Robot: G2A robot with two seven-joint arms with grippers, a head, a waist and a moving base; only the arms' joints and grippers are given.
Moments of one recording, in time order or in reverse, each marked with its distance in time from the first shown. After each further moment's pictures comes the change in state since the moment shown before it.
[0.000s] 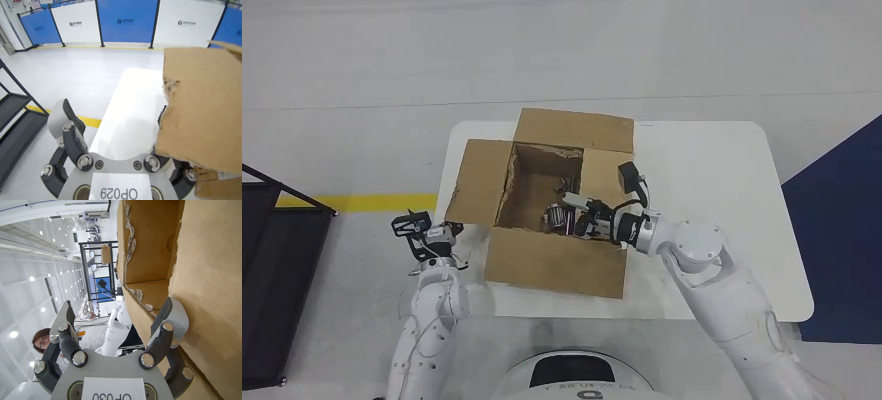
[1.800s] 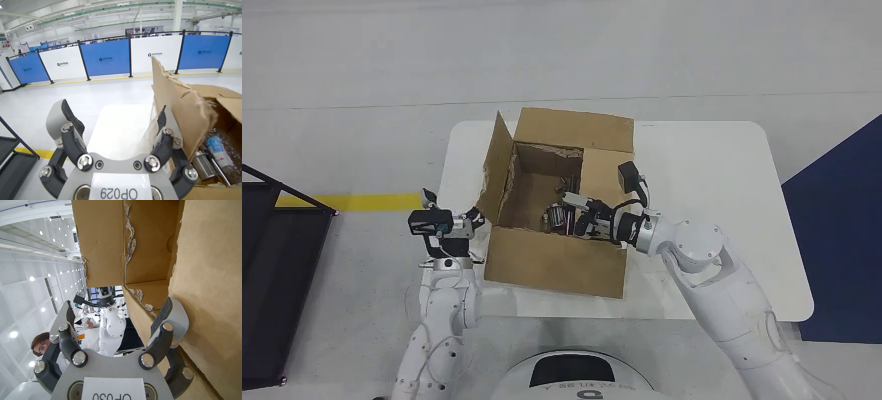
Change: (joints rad) left arm 0.058 -0.001 0.131 -0.197 0.204 0.019 0.048; right arm 0.000 0.000 0.000 0.000 0.000 0.000 0.000
